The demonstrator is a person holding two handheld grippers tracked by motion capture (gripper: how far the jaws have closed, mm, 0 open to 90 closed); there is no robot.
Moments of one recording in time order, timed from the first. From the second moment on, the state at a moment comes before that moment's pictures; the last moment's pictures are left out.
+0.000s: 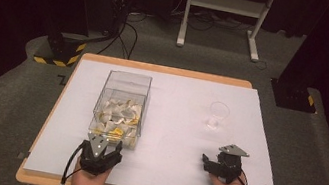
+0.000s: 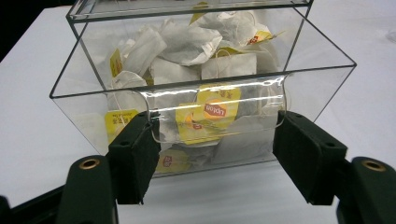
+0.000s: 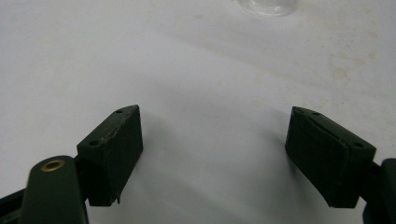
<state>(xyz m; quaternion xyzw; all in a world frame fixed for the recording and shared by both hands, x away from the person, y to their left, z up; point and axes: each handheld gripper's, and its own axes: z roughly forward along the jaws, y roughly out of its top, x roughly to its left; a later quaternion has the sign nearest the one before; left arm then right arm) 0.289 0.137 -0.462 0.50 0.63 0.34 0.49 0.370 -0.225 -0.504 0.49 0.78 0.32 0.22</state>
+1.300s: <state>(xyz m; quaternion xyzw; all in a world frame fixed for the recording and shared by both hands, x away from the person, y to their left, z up) 0.251 0.141 -0.469 0.50 0.62 0.33 0.50 0.370 -0.225 -0.504 0.49 0.78 0.32 0.22</state>
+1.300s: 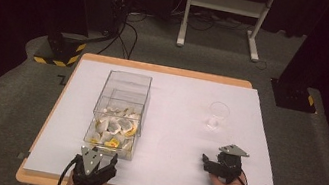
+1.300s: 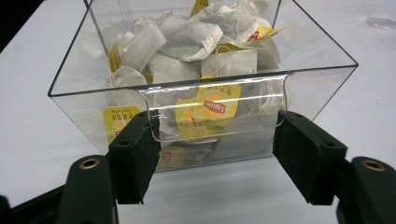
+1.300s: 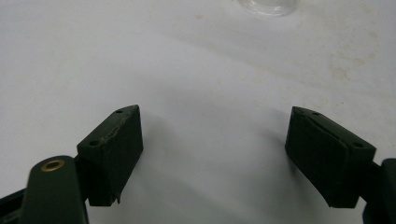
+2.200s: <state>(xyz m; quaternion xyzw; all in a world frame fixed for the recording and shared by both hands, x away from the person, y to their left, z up) 0.243 0.149 -0.469 0.50 0.62 0.31 0.52 0.370 -0.225 -0.504 0.49 0.78 0.32 0.22</state>
